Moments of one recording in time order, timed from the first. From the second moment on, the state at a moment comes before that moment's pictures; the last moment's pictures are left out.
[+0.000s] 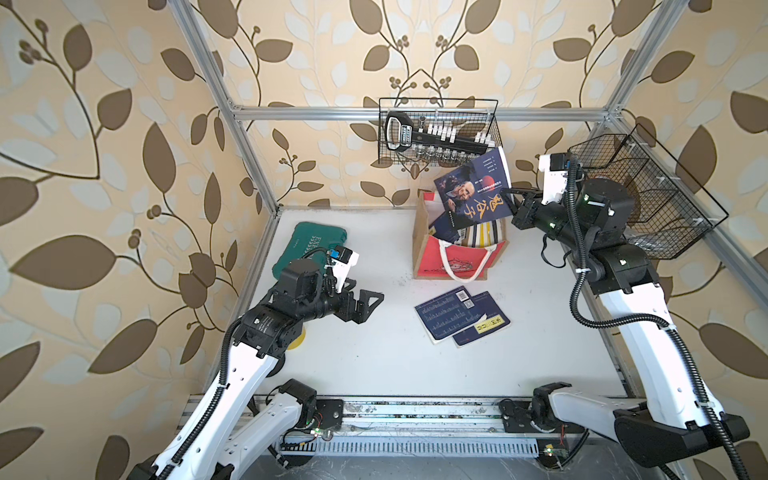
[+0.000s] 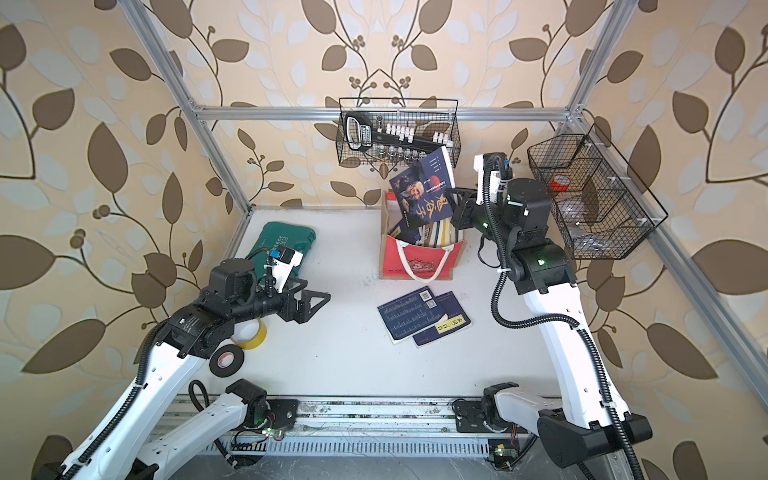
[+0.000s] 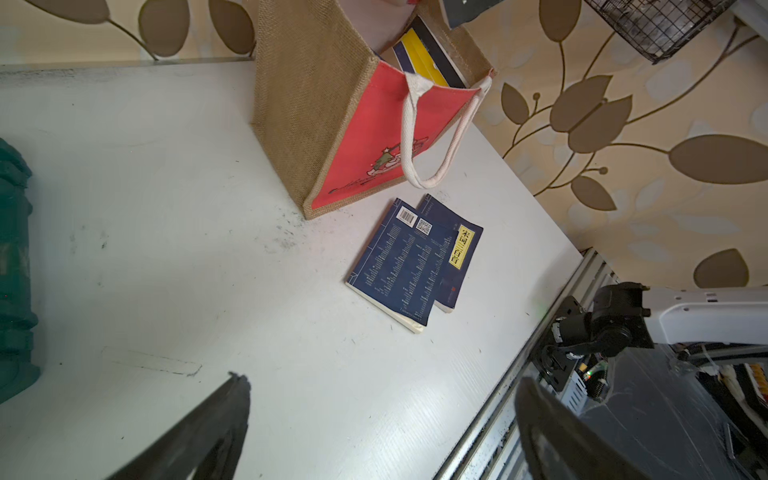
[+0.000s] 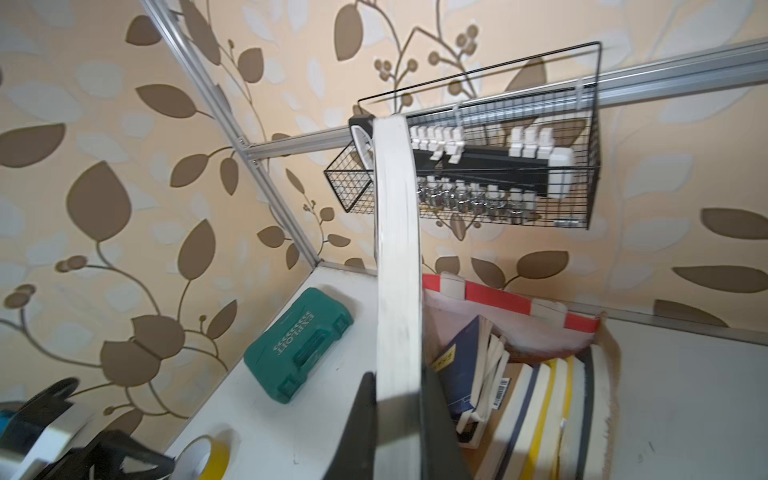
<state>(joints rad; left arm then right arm) -0.36 0.81 0.98 -0.74 0.45 -0.18 0.20 1.20 1.56 -0.51 -0.23 0.29</state>
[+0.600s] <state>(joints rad) -0.35 0.81 0.98 -0.74 0.44 -0.19 0.30 1.38 1.50 -0.45 -0.16 0.33</state>
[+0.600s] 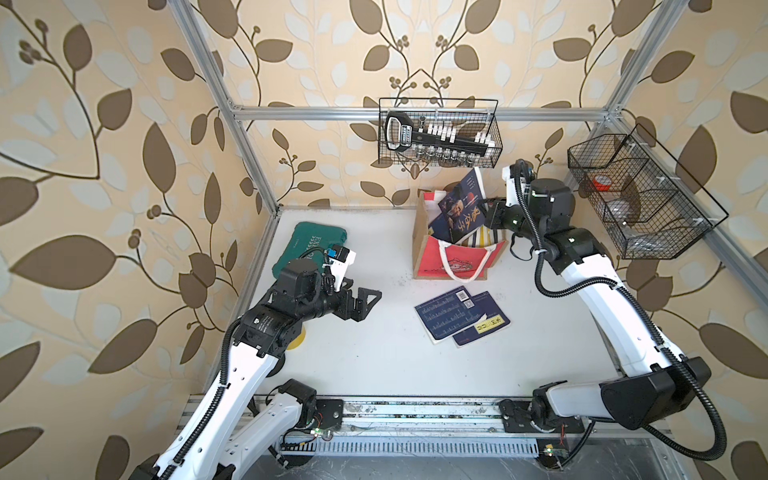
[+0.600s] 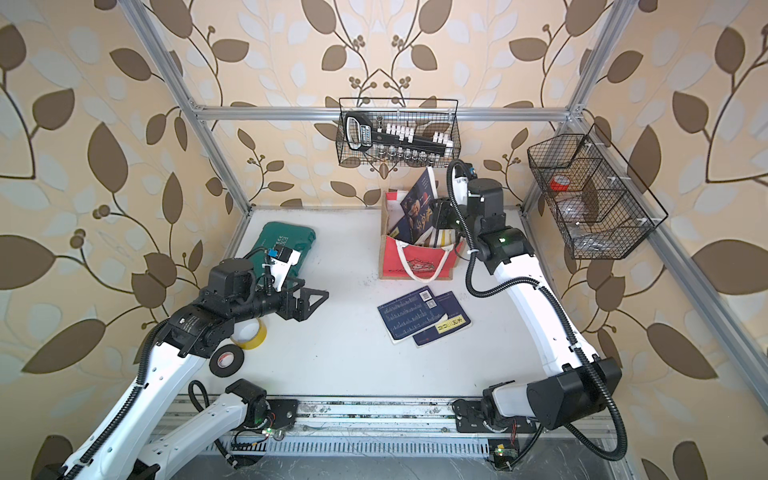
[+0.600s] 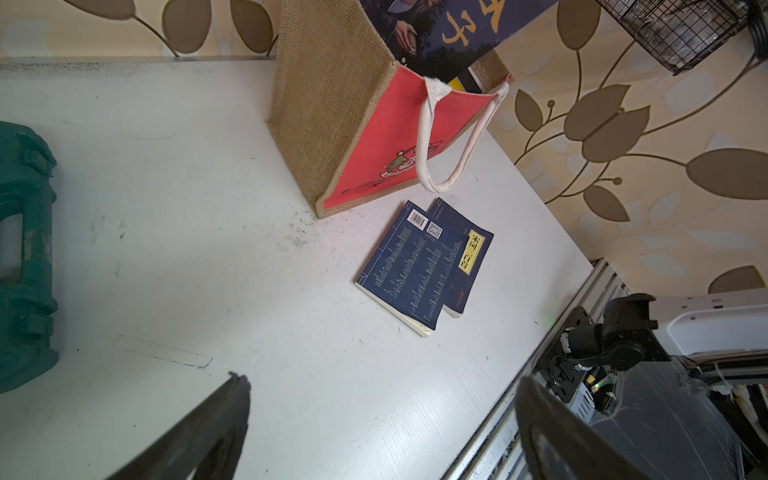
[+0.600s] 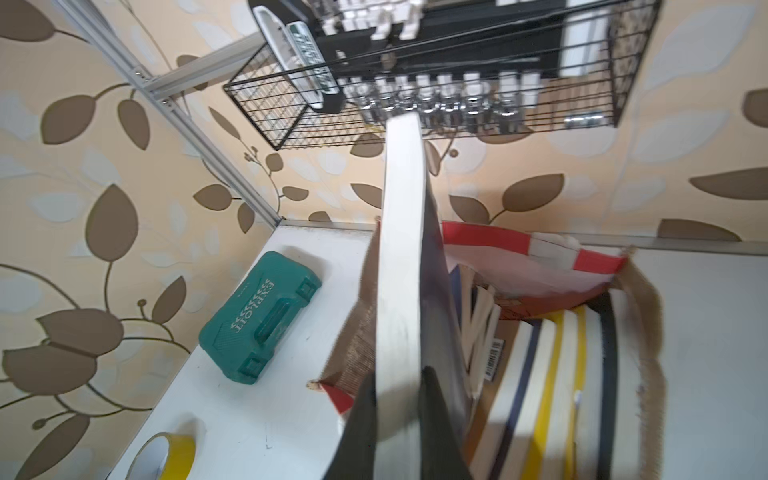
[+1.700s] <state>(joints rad) -0.35 0.80 0.98 -0.74 0.44 -0.19 0.47 1.55 1.68 -0.41 -0.16 0.40</state>
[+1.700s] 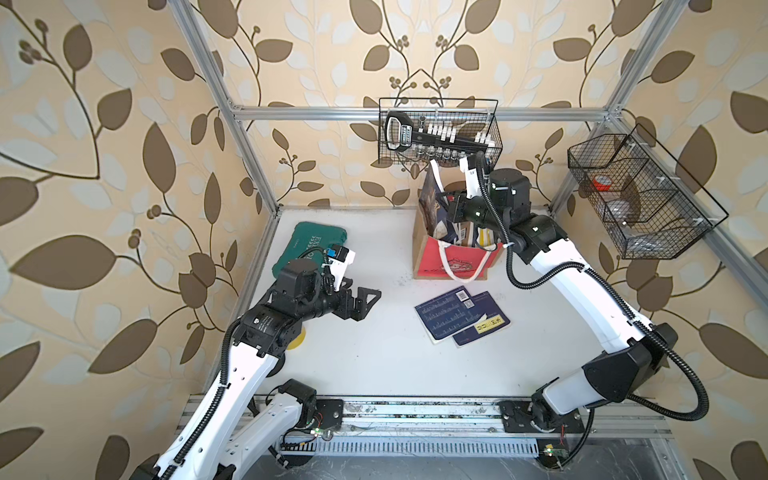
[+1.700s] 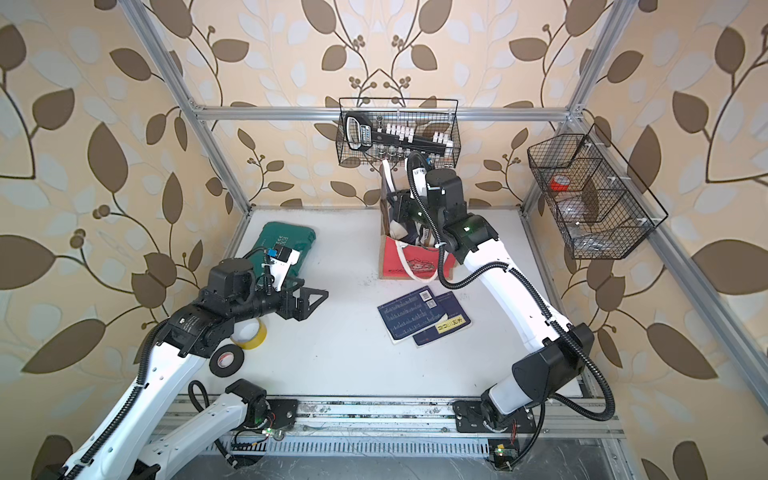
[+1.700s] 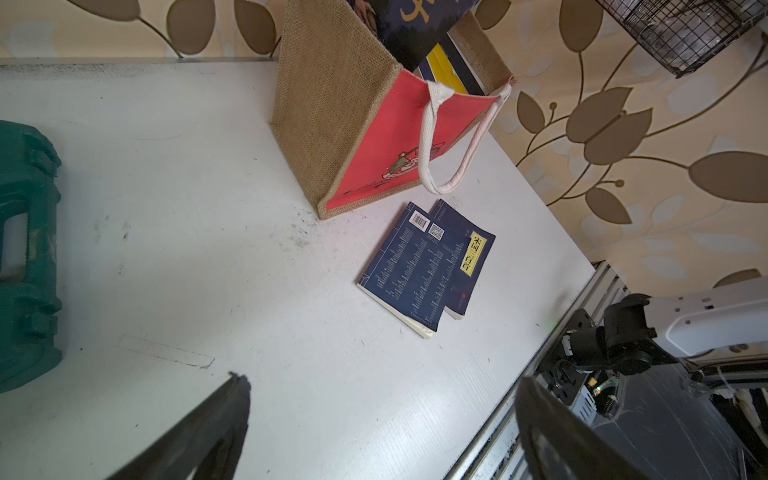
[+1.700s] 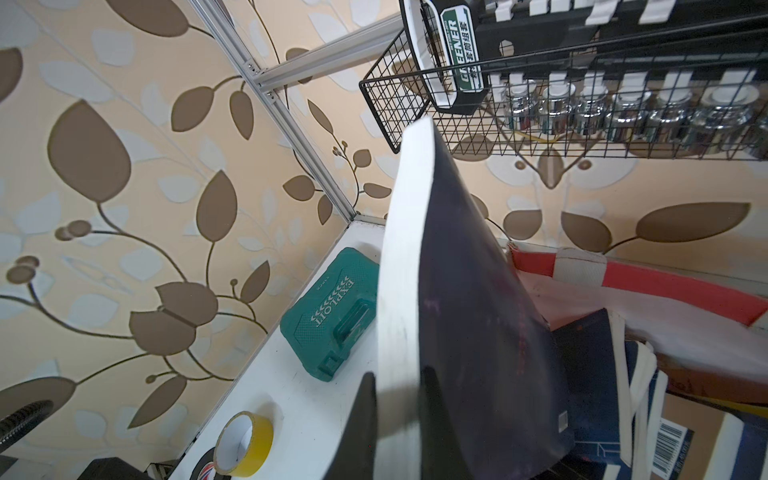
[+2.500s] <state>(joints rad) -0.35 0.80 0.98 -0.74 0.43 -0.19 0.27 1.43 1.25 -0.16 -0.18 0.65</state>
